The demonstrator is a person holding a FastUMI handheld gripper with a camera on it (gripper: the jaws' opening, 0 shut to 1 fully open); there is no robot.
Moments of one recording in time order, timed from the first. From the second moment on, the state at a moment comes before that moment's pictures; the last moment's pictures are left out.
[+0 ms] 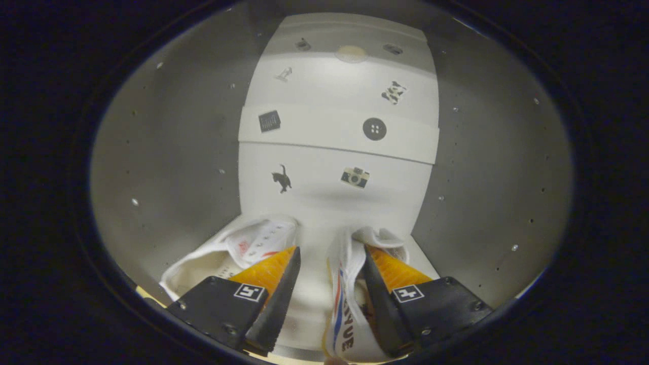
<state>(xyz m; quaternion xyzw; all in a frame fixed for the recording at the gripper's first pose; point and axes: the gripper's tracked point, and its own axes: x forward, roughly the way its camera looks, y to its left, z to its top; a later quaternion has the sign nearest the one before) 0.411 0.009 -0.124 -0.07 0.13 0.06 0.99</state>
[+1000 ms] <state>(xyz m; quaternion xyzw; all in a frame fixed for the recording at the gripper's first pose) 0.308 0.020 -0.064 -0.08 0.06 0.08 0.99</state>
